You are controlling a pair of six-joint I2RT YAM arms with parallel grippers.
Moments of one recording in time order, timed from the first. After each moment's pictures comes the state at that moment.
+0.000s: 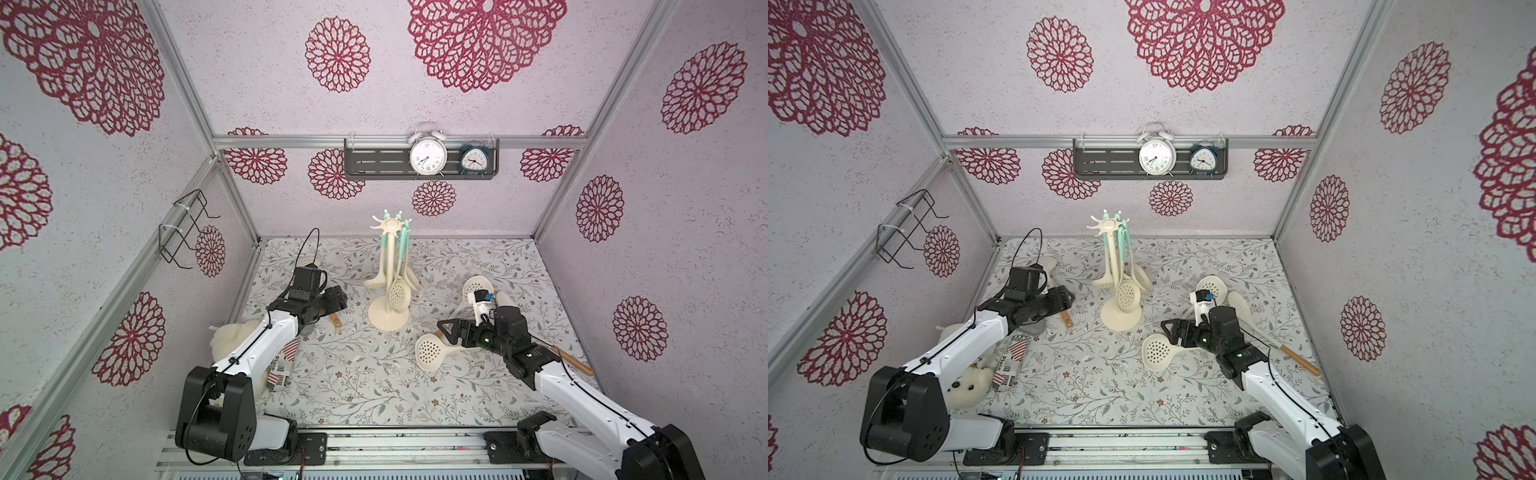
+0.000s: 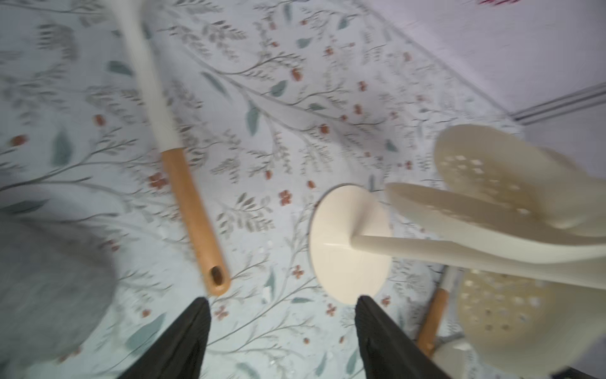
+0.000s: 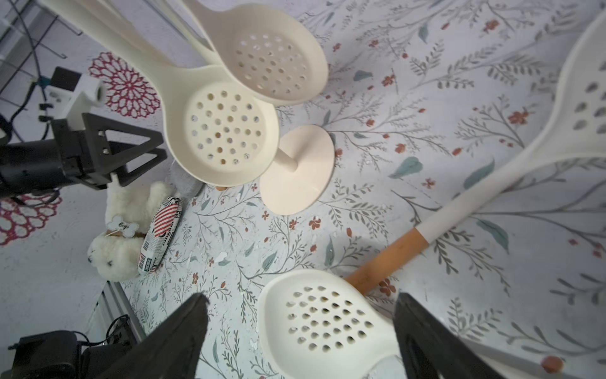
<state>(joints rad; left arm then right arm) -0.21 1.38 0.89 -0.27 0.23 -0.51 0.43 1.00 0.49 0.01 -0.38 0.51</state>
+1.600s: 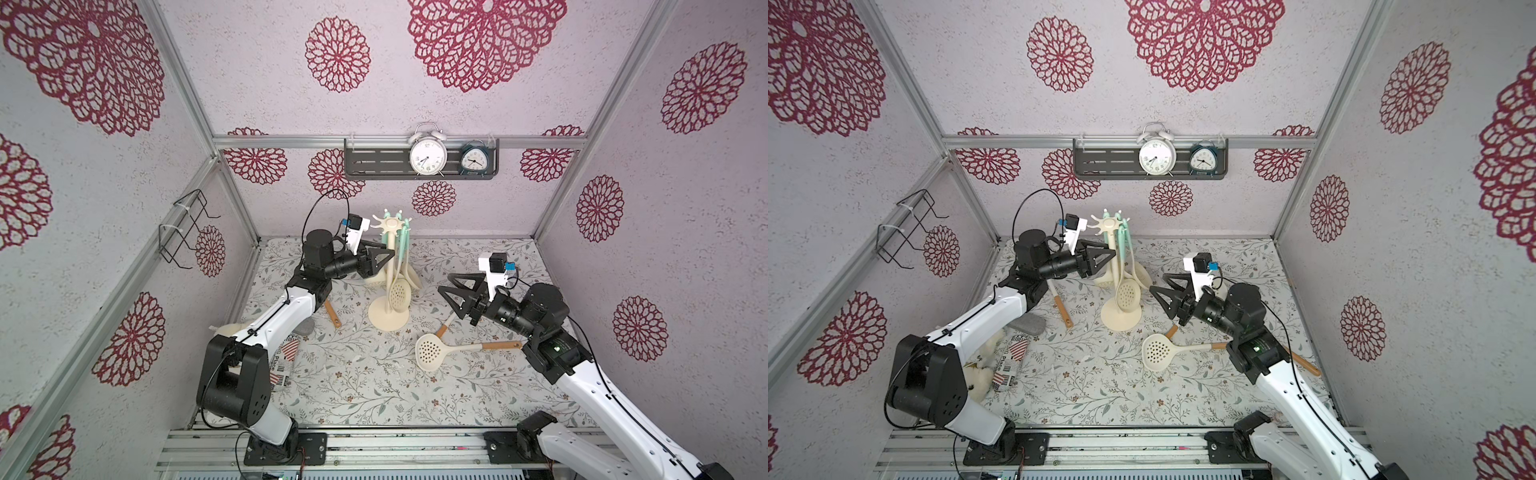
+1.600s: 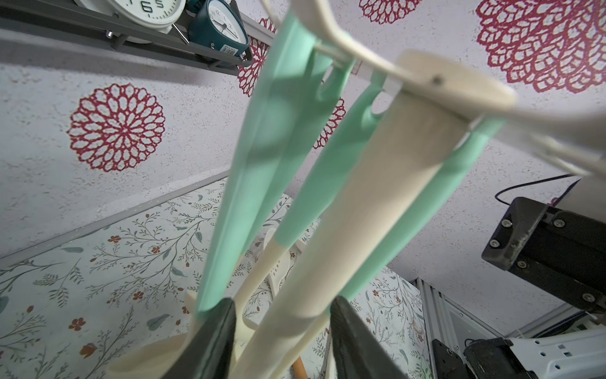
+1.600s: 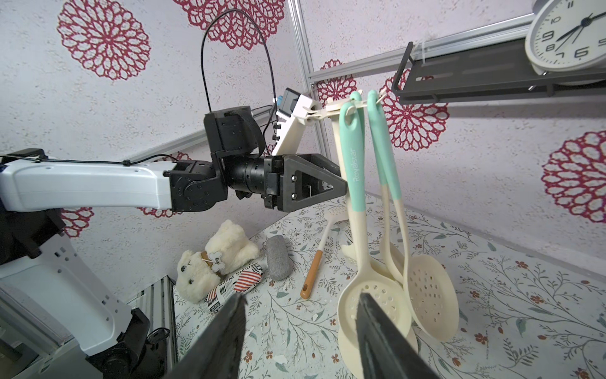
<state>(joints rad) -0.31 1.60 1.19 0.29 0.80 -0.29 0.49 0.89 0.83 0.09 -0.52 0.28</state>
